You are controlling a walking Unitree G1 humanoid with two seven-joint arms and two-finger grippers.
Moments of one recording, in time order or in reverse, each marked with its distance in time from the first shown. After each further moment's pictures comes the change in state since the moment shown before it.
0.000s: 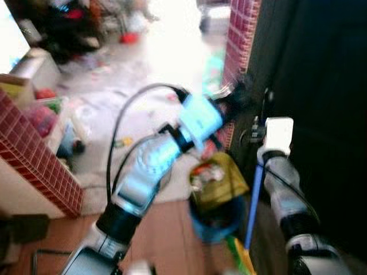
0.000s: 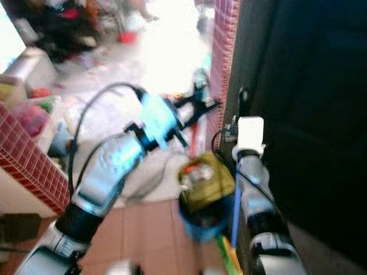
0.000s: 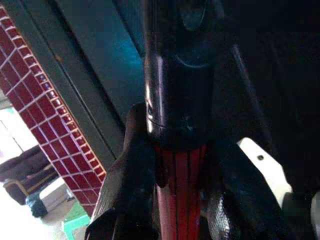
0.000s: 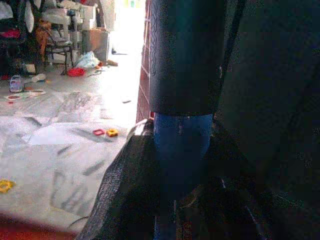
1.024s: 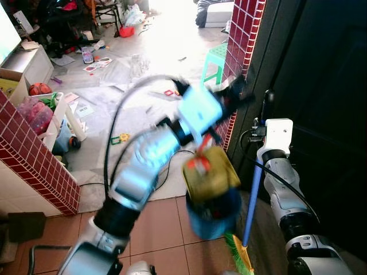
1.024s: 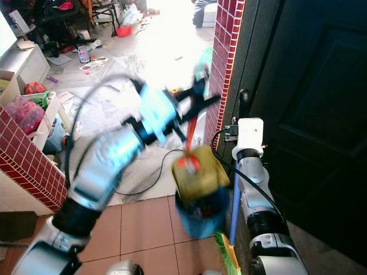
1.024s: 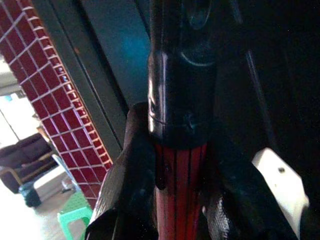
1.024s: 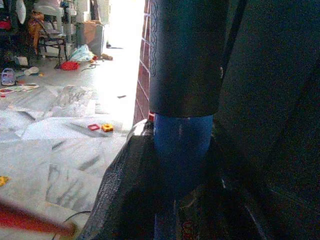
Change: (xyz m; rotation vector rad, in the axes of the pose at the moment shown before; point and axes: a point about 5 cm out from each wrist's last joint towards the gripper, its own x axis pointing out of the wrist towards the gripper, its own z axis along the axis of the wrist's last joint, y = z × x) left arm 0.004 0.021 0.013 -0.055 0.005 0.046; right arm 0.001 -0.002 -0.001 -0.001 0.004 -0.003
